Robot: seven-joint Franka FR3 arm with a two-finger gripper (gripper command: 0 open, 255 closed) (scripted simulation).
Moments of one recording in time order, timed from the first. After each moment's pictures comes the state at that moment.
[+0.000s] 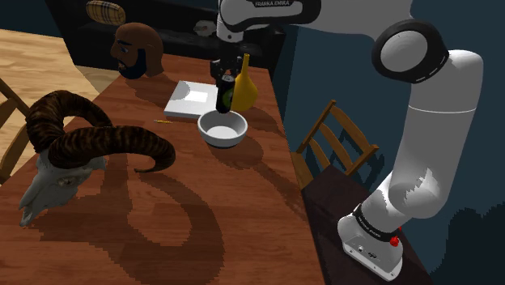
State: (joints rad) arm 0.01 0.42 0.20 -1.40 -0.08 1.81 0.14
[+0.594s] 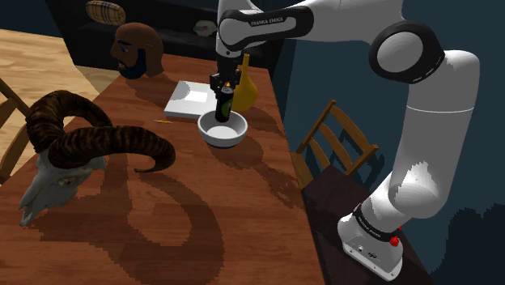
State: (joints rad) arm 0.00 0.44 0.20 -1.49 -0.08 1.93 0.15
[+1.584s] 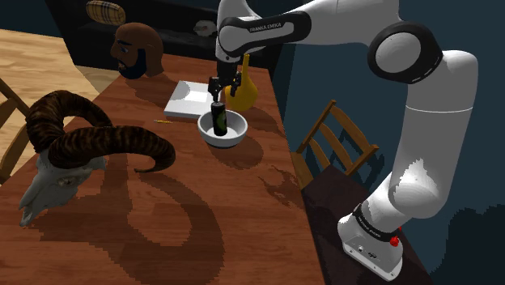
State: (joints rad) arm 0.00 0.45 0.20 -1.53 -0.08 1.97 0.15
